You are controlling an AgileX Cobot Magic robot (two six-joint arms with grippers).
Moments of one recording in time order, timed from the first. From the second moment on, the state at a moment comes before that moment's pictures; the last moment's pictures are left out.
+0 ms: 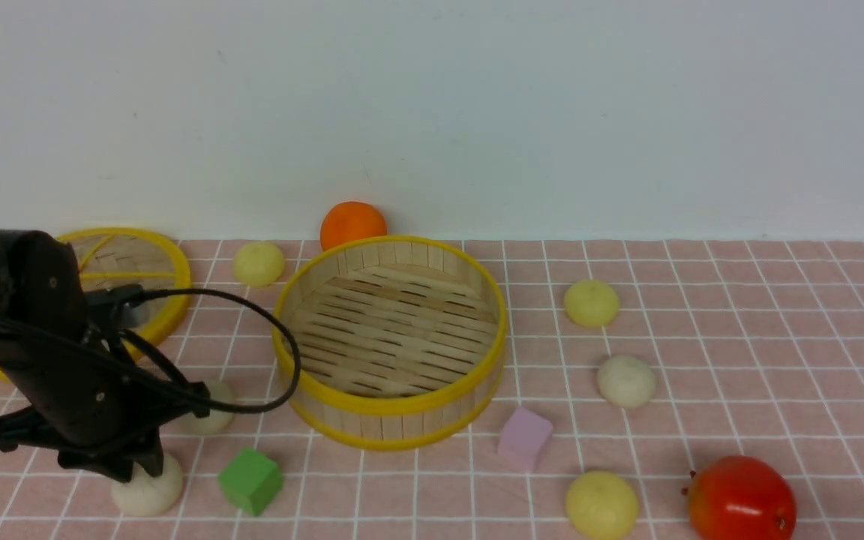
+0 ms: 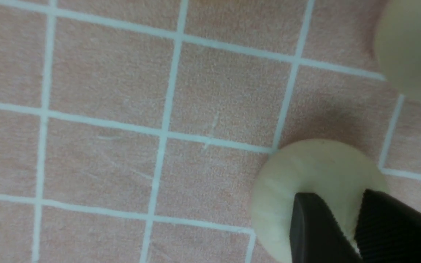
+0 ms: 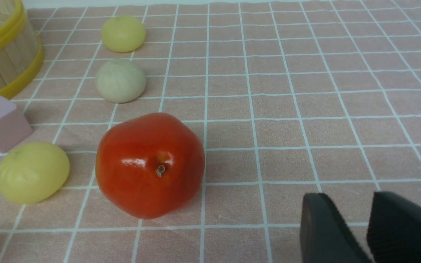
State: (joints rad) right arm -0.03 -0.01 0.02 0.04 0.40 -0.08; left arm -0.10 1.71 -0.98 -0.06 0.67 -0.32
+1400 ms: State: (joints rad) right arm -0.03 -0.01 0.02 0.04 0.41 -0.08; left arm -0.33 2.02 -1.60 -0.20 0.82 -0.28
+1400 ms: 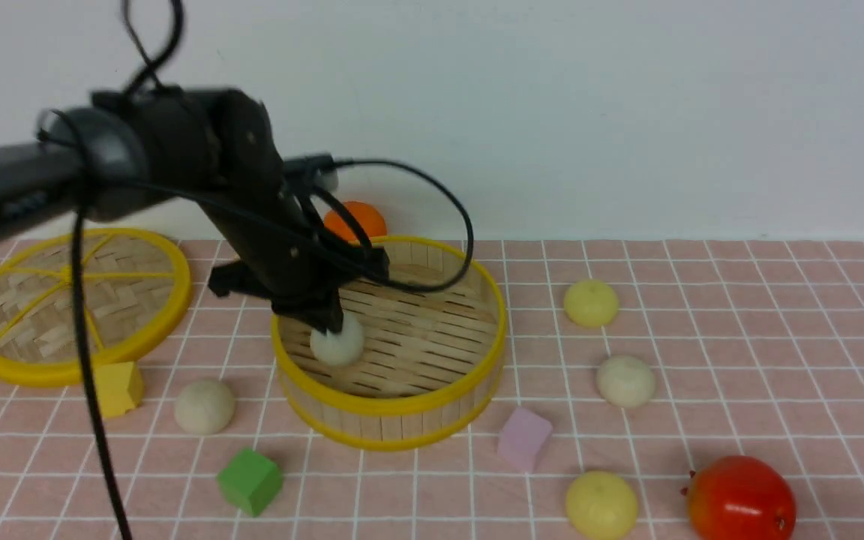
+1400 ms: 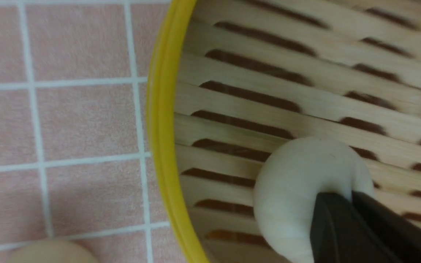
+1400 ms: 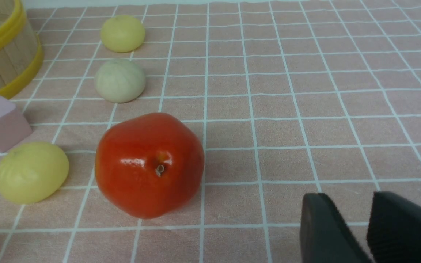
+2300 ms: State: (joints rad) right arm -0.03 -0.01 0.02 0.04 0.41 -0.08; left arm -0.17 1.79 -1.33 -0.03 0.88 -0.39
